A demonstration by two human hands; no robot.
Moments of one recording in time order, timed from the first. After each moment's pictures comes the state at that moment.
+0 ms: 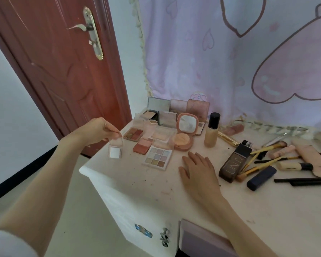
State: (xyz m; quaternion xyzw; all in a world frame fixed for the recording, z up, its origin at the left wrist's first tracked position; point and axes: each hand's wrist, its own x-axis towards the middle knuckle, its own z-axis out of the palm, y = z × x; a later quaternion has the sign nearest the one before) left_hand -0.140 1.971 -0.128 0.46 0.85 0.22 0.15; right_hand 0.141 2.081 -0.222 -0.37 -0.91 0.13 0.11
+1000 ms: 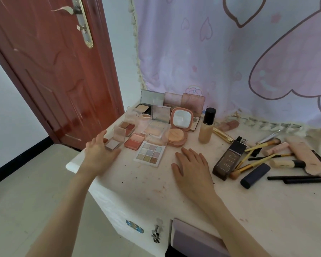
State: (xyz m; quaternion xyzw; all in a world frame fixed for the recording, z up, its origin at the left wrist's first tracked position) left_hand -0.102 1.976 -0.226 0.32 0.89 0.32 0.04; right_hand 0.140 2.084 -0.221 -0.36 -0.92 0.14 0.10
